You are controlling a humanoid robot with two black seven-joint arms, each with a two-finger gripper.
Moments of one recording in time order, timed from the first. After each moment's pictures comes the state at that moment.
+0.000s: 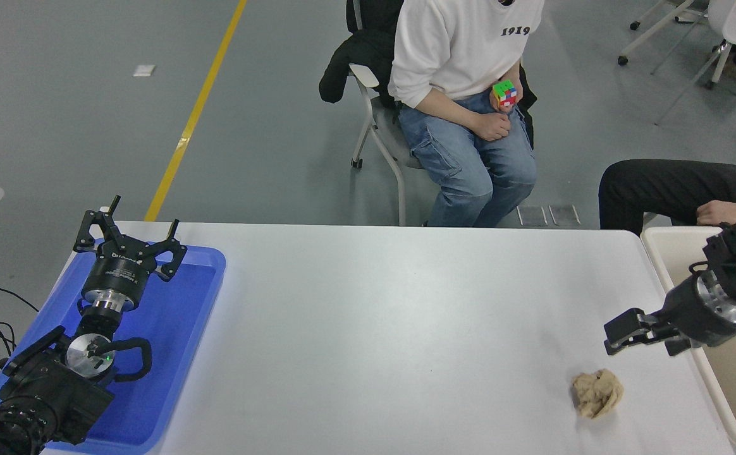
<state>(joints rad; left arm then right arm) -0.63 0.20 -0.89 -0.20 -0.21 -0.79 -0.32 1.45 -0.76 -0.88 1.26 -0.78 0.50 0.02</state>
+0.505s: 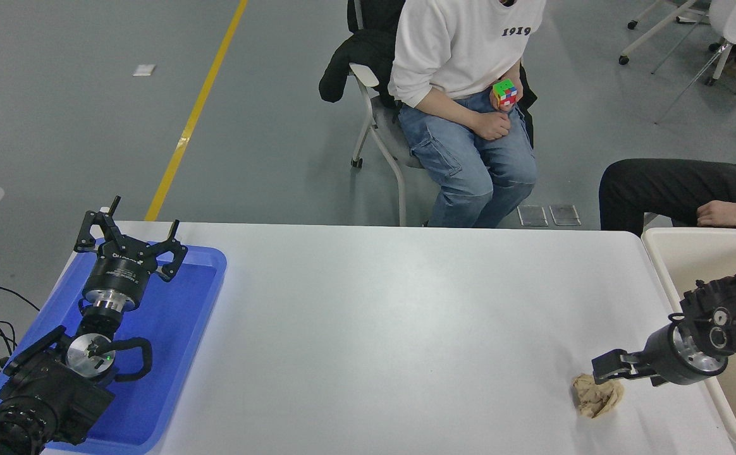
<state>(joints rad) -0.63 0.20 -0.89 -0.20 -0.21 -0.79 -0.32 1.19 -0.66 -0.76 1.11 -0.81 0.36 0.02</state>
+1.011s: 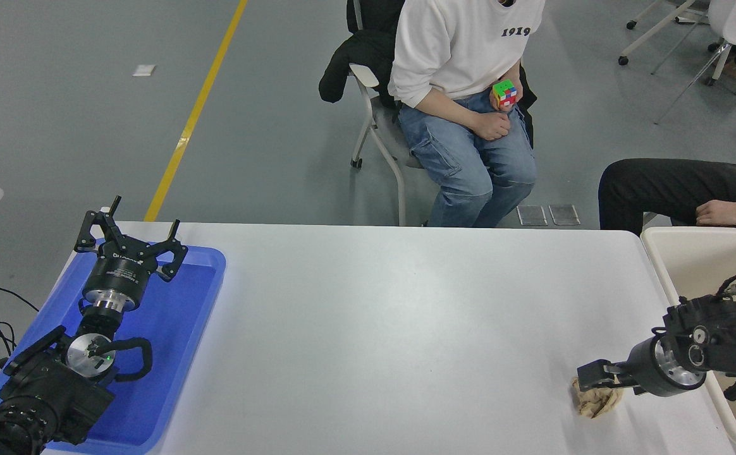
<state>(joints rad) -0.63 0.19 -0.89 -0.20 -0.21 -0.79 -0.32 1.09 -0.62 -0.71 1.05 -0.81 0.29 0.02</state>
